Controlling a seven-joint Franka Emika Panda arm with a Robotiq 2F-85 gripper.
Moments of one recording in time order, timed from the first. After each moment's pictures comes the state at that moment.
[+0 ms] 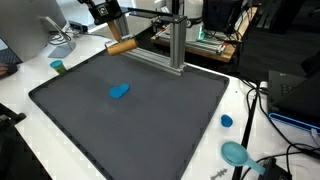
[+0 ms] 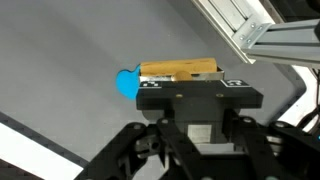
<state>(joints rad) -0.18 0.21 0.02 -1.62 0.05 1.67 -0.89</state>
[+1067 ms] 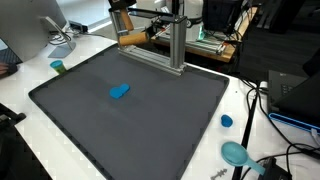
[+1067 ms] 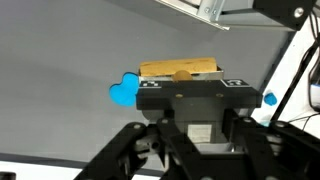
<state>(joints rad) -0.13 -0.07 -0.06 -1.95 0.17 1.81 -0.56</state>
